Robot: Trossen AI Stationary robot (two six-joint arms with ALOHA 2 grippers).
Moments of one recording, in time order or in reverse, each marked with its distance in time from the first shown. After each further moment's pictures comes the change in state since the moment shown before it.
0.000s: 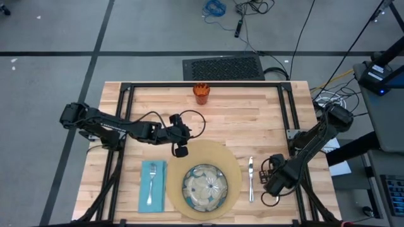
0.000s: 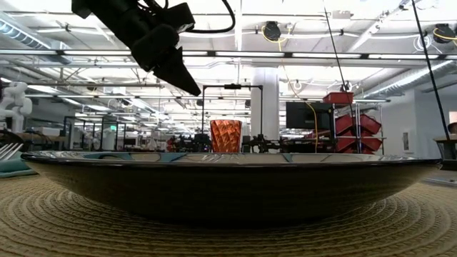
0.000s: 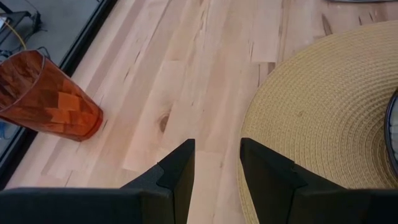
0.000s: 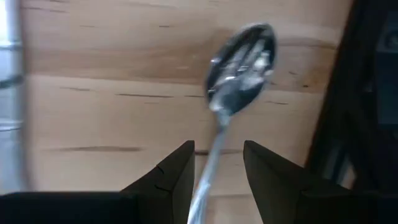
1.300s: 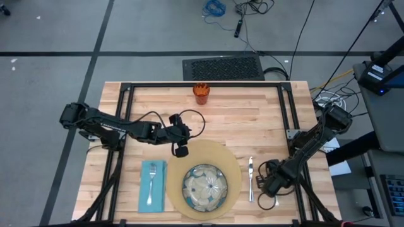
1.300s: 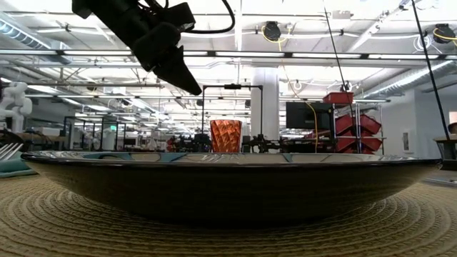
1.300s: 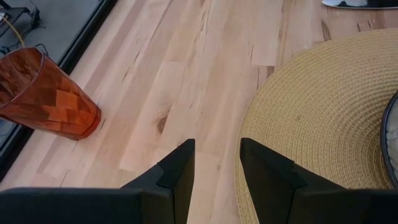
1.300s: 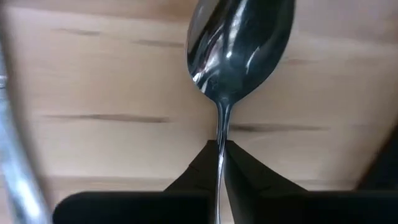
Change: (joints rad) left arm 0.000 0.000 0.000 0.007 0.004 -0.025; right arm -0.018 0.059 -0.117 0.309 -0.056 -0.007
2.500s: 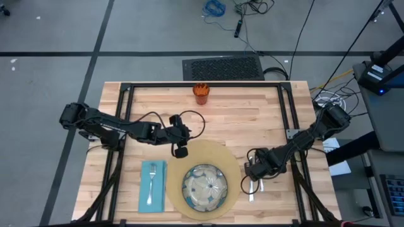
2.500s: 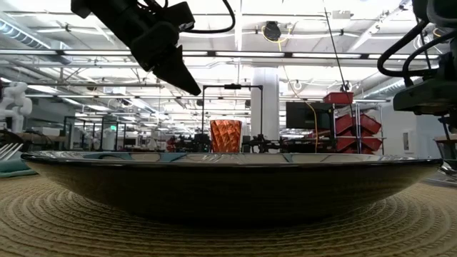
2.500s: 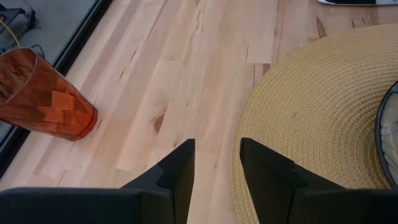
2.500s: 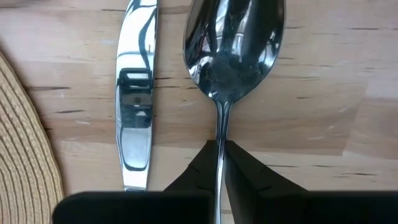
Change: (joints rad) left arm -0.006 0.000 0.000 -0.005 0.008 0.006; right arm -0.258 0.019 0.004 -0.014 0.129 -0.222
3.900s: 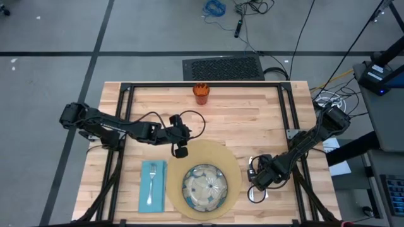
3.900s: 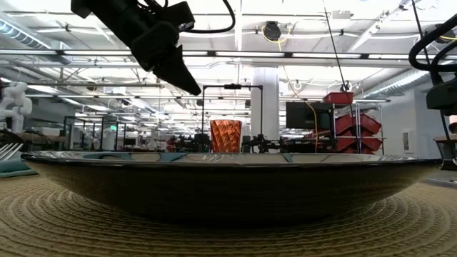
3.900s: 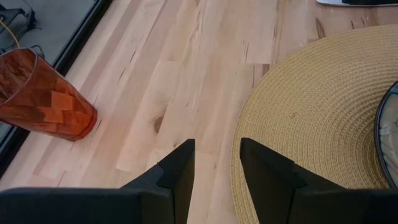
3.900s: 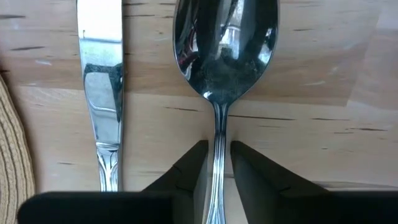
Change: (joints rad) left arm 0.000 0.000 0.000 0.002 0.000 0.000; right arm 0.142 0.005 0.011 0.033 -0.021 0.135
